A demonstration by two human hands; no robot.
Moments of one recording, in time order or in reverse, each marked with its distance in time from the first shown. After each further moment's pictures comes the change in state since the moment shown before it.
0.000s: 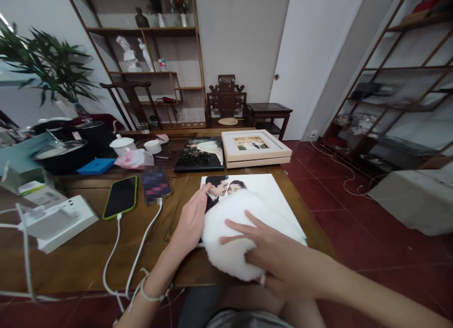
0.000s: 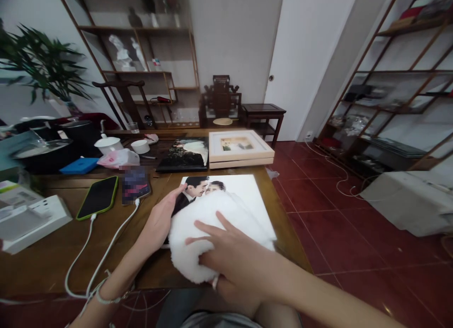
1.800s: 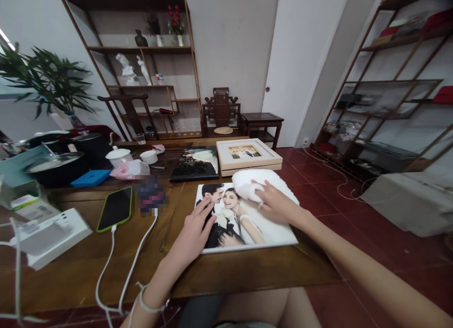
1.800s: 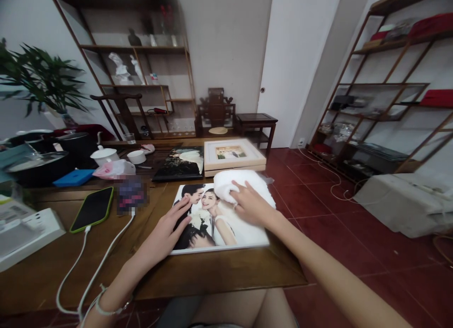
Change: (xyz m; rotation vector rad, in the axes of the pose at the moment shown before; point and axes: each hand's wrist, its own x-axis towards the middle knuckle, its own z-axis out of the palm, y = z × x) left_hand -0.002 -0.006 0.006 0.324 -0.284 0.053; right_hand -0.002 0.099 -0.014 -0.290 0.208 0.444
